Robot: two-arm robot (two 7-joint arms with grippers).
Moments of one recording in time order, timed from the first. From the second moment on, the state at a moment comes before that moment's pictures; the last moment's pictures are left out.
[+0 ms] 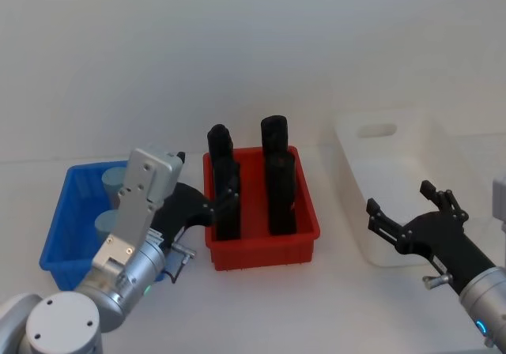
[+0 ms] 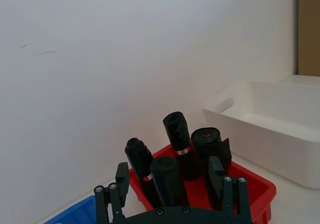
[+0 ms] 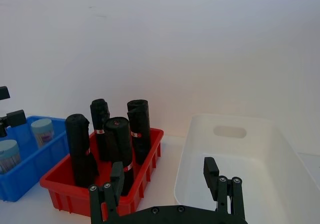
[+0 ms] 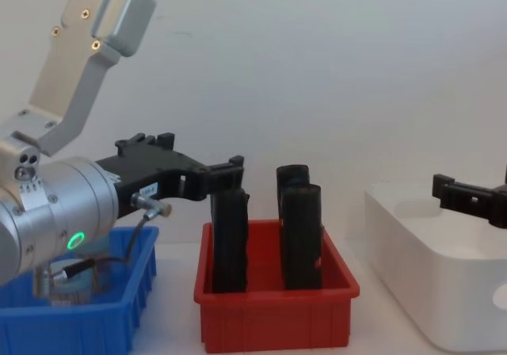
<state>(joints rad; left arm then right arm) -0.27 0.38 0.43 -1.59 -0.21 0.03 -0.04 -0.01 0.34 -0.23 -1.77 0.29 0.03 0.07</state>
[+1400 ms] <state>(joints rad) -0.39 0.39 0.29 -1.36 -0.40 0.29 -0.04 -0.01 0.34 -0.23 -1.77 0.29 0.03 0.07</state>
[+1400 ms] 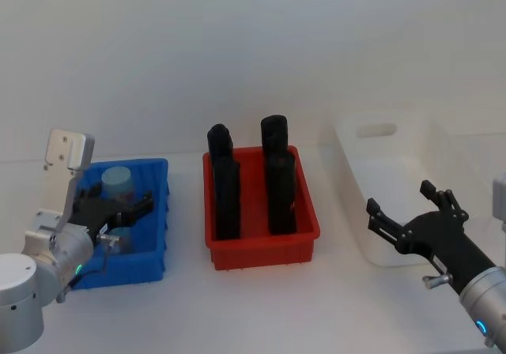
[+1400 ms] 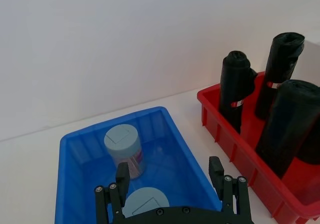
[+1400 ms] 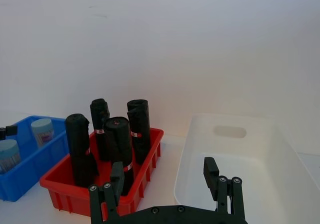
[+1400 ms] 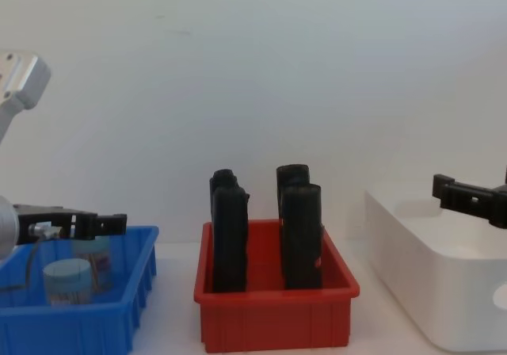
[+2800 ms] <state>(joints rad) -0.43 0.38 0.26 -1.20 -0.41 0.32 -0.11 -0.01 0.34 -0.23 -1.77 0.29 0.03 0.07</state>
